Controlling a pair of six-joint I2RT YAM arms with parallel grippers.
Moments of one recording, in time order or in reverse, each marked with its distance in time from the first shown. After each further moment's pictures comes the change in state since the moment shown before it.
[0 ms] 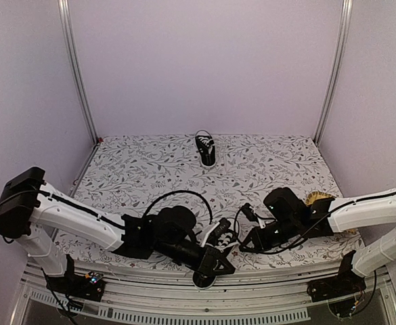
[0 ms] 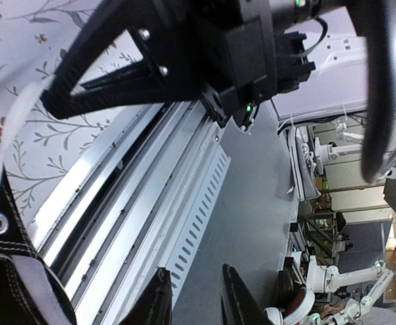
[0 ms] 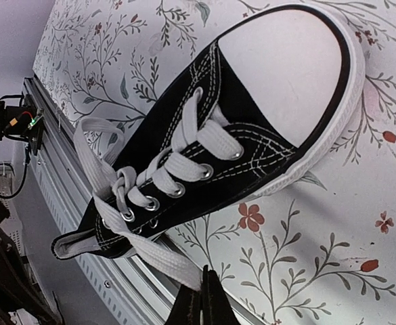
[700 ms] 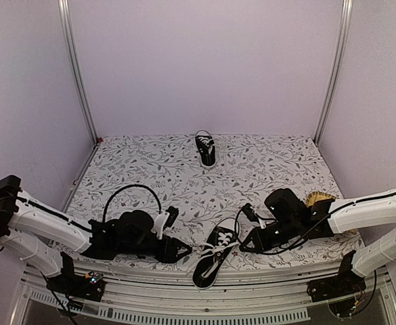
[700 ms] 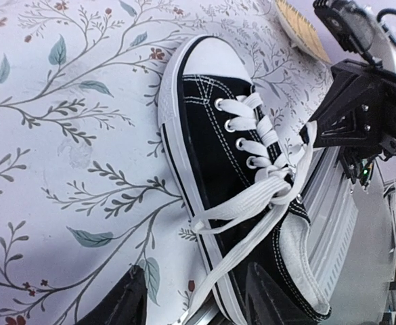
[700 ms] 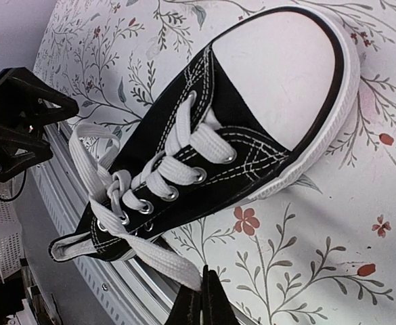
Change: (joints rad) left arm 0.134 -0.249 -0.370 0.015 -0.387 0.169; right arm -0.006 0.000 -0.021 0.033 0.005 0.001
